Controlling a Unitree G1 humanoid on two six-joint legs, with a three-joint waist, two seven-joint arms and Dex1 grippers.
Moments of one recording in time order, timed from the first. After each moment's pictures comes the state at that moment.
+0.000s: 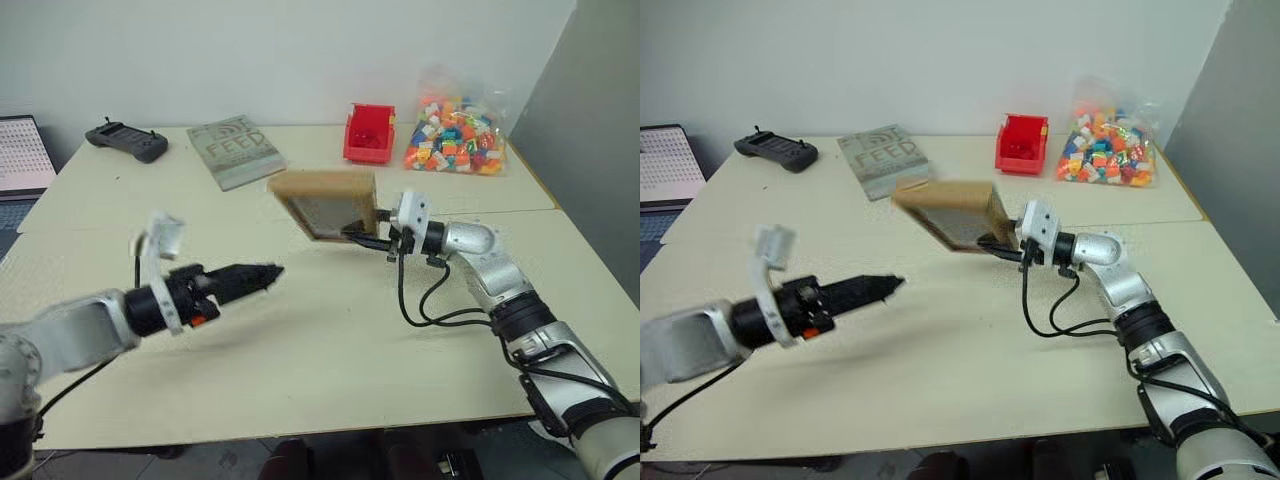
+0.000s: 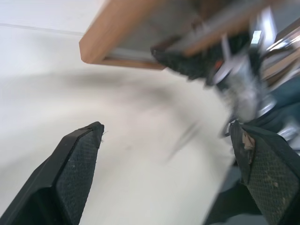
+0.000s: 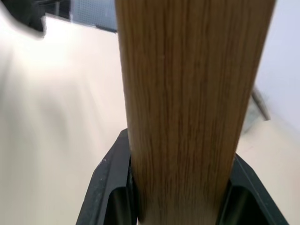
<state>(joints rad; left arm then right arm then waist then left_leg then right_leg) -0.12 0.90 0.34 -0.54 -1.59 1.00 -0.06 -0.86 -0.36 0.31 0.53 0.42 0.06 0.98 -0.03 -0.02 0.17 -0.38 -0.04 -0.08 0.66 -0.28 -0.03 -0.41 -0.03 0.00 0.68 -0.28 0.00</state>
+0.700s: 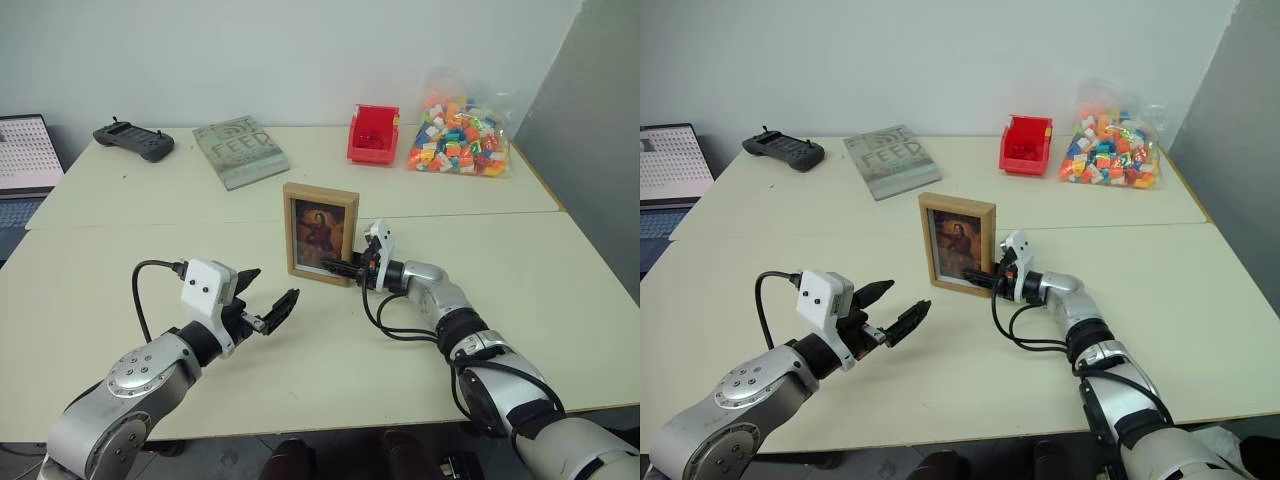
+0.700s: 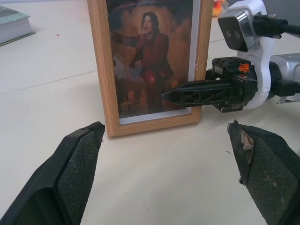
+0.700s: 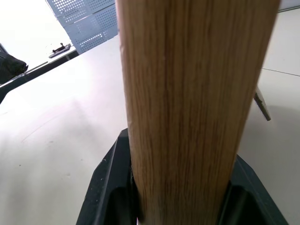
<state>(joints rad) 0.06 0.67 0.12 -0.66 -0.77 0.63 -0.22 -0.83 -0.10 0.12 0.94 0.30 -0.01 0.99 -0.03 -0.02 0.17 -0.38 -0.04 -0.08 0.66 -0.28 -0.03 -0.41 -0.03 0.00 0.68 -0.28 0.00</state>
